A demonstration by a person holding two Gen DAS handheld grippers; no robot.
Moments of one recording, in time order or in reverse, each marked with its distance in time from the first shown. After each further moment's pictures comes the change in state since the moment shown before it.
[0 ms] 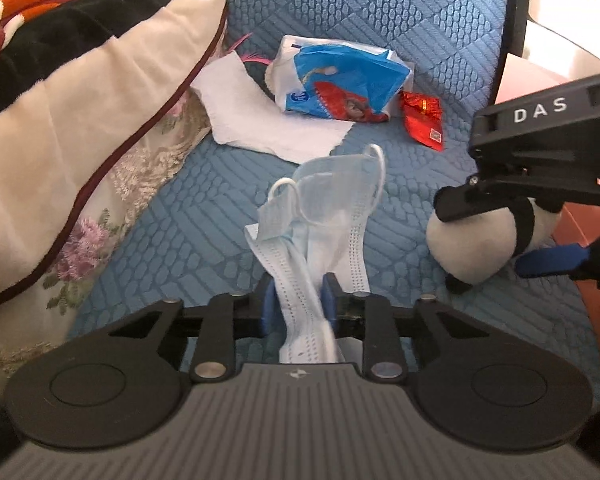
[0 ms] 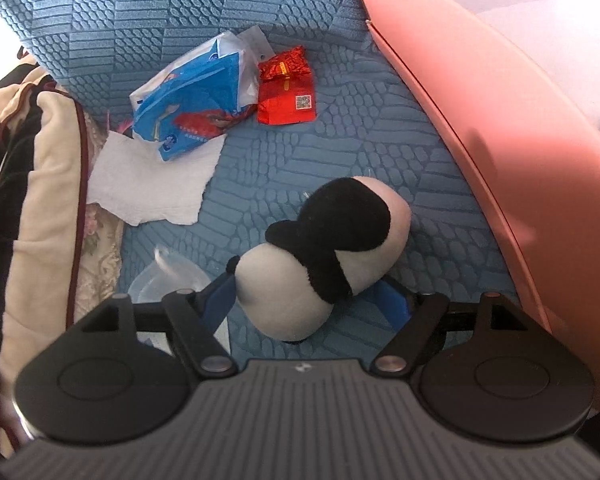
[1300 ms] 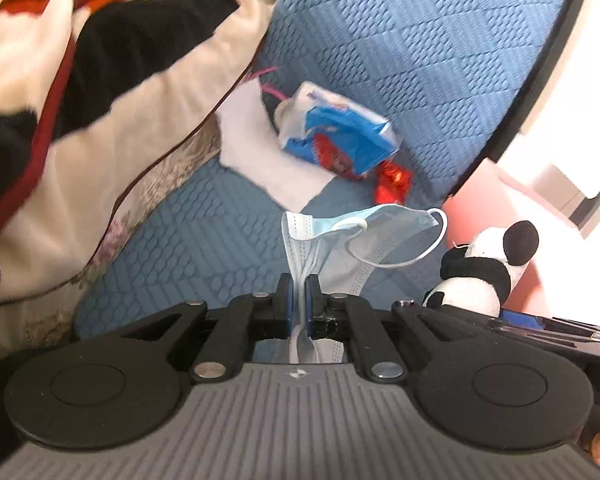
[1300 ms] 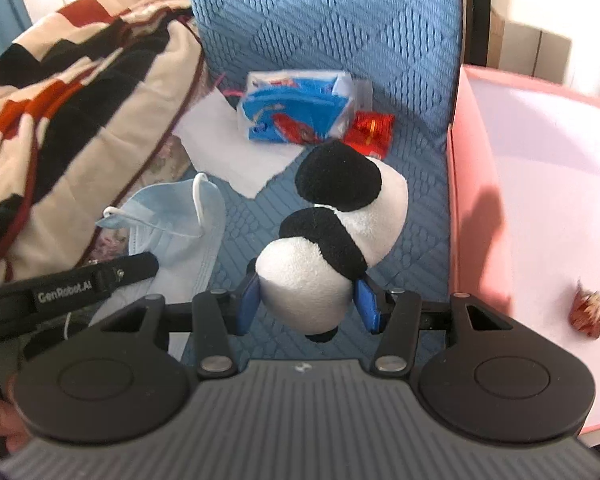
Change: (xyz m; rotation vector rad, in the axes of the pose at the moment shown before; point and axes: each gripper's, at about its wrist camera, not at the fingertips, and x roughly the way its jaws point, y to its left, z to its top) left arm -0.075 0.033 0.054 -0.296 0.037 -0.150; right arm -0.083 0.023 -0.005 -0.527 -0.067 0.049
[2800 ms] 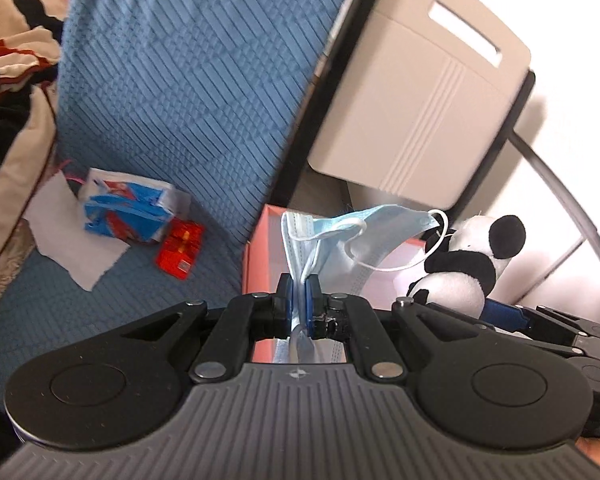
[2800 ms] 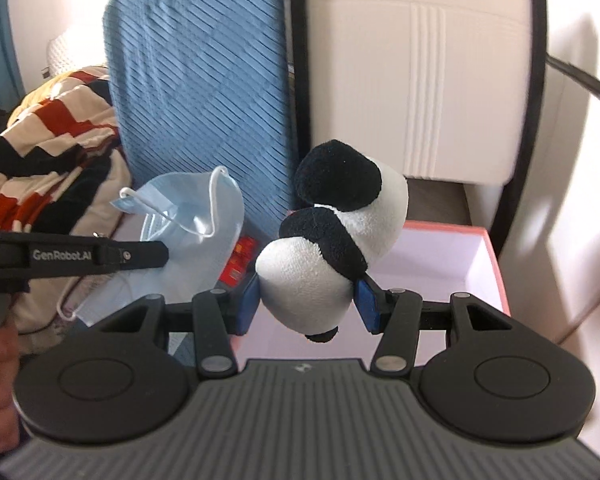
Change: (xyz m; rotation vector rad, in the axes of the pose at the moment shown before) left arm -0.045 -0.241 0.054 0.140 -0.007 -0.217; right arm -0.152 -0.149 0.055 -0.025 -0.193 -0.131
